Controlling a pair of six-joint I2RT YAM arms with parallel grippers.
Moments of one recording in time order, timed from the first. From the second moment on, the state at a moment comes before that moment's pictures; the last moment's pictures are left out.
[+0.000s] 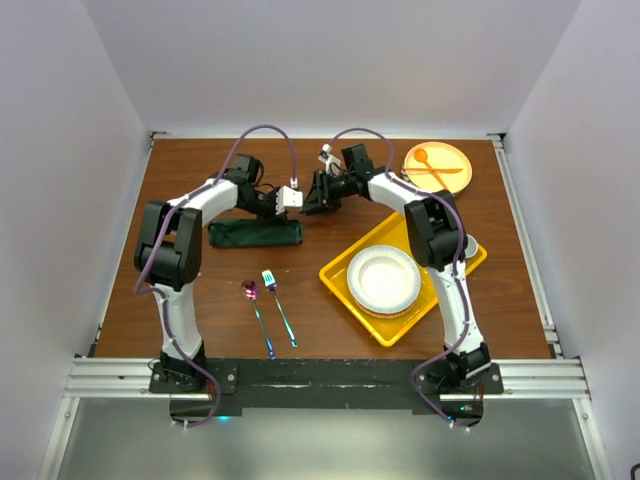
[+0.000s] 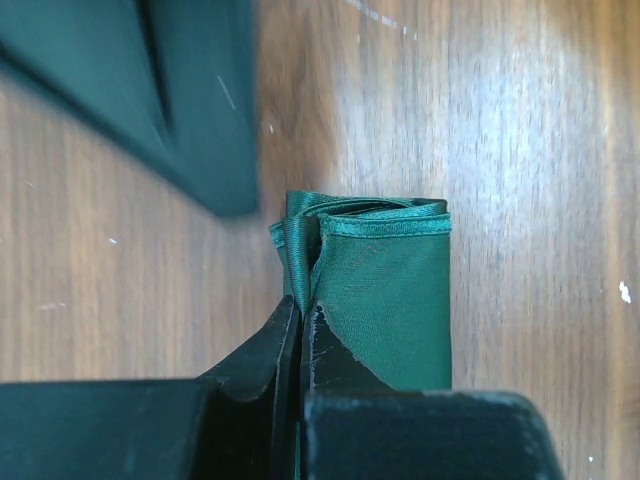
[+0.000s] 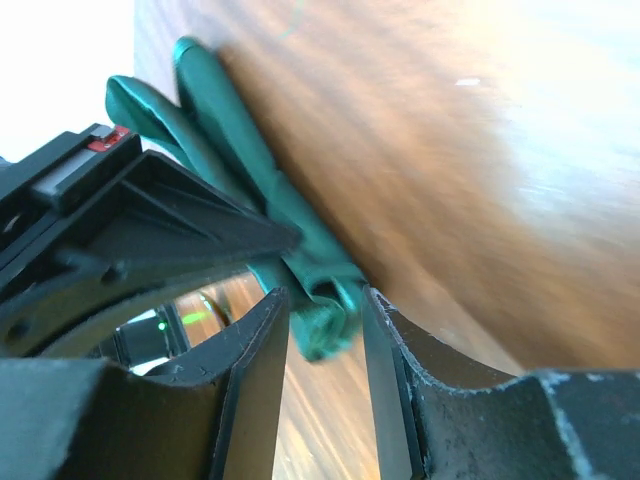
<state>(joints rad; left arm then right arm) -0.24 2.00 1.40 -0.55 0.73 1.19 0.44 2.40 1.86 -0.27 -0.83 0.50</state>
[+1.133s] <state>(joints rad) -0.23 2.02 1.42 -0.49 0.74 1.13 0.42 2.40 1.86 -0.27 -0.83 0.52</state>
